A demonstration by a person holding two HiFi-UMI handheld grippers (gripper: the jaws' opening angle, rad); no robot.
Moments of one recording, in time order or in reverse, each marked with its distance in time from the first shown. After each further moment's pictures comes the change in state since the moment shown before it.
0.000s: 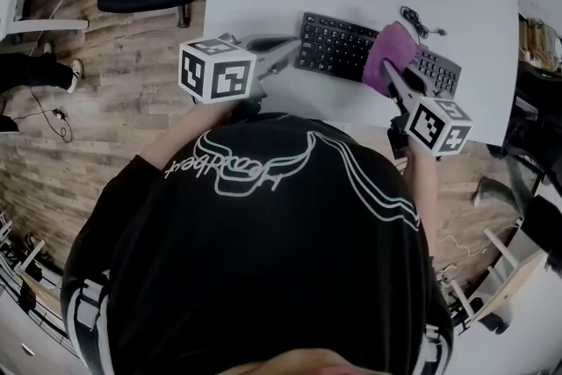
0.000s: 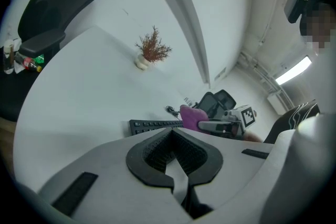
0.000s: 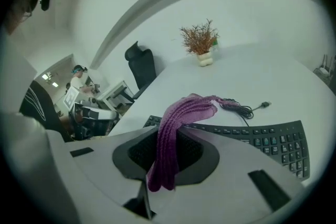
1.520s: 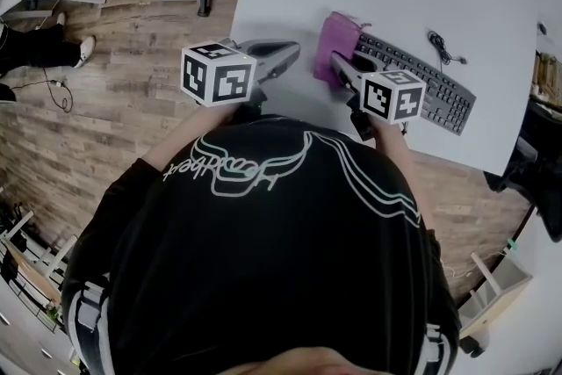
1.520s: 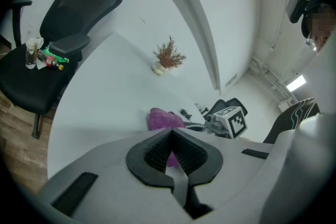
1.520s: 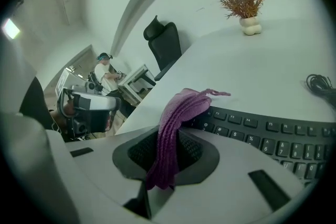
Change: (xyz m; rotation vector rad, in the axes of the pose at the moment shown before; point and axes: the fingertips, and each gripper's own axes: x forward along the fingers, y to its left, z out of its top) left arm -0.045 0.035 -0.013 -0.071 -0.057 0.108; right arm 0.128 0.096 -0.035 -0.075 0.175 0.267
